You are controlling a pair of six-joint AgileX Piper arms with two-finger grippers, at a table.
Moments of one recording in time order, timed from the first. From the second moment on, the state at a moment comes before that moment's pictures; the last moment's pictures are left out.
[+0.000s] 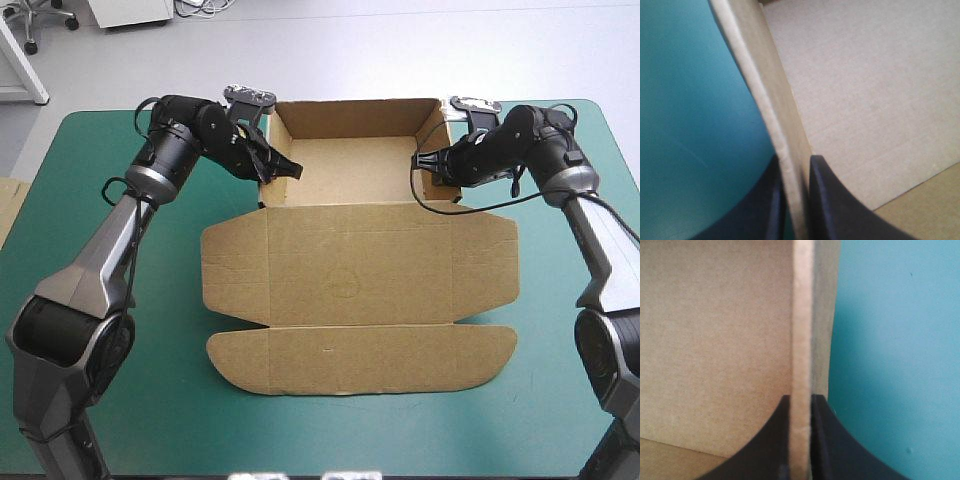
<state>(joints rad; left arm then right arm) -0.38 1.91 -1.95 -0.13 1.13 0.08 0.14 1.81 -1.72 0.33 0.99 -0.01</state>
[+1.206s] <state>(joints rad) -0.38 2.12 -1.97 0.11 1.11 -0.09 0.30 2.07 -1.85 0.07 1.03 0.18</state>
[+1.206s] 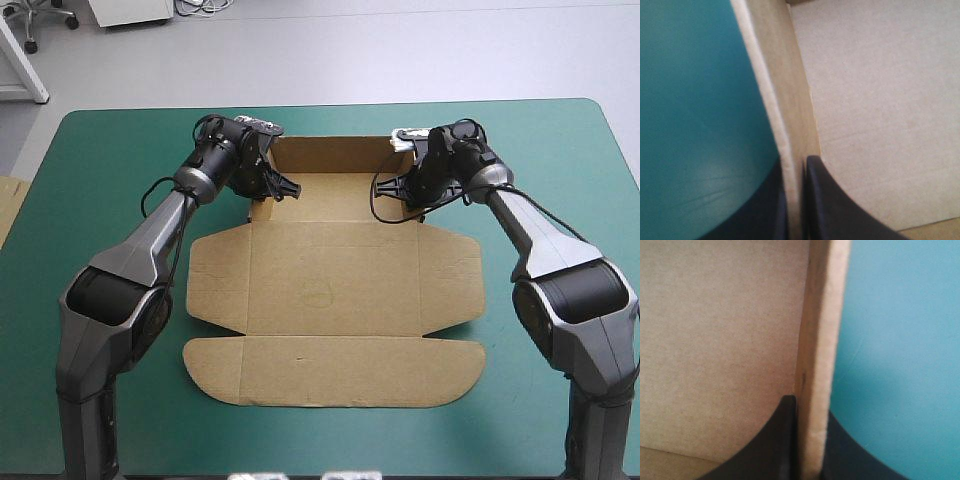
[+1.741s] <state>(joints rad) -0.41 2.13 -1.97 0.16 1.12 -0.12 0.30 2.08 -1.86 0.07 1.04 0.18</state>
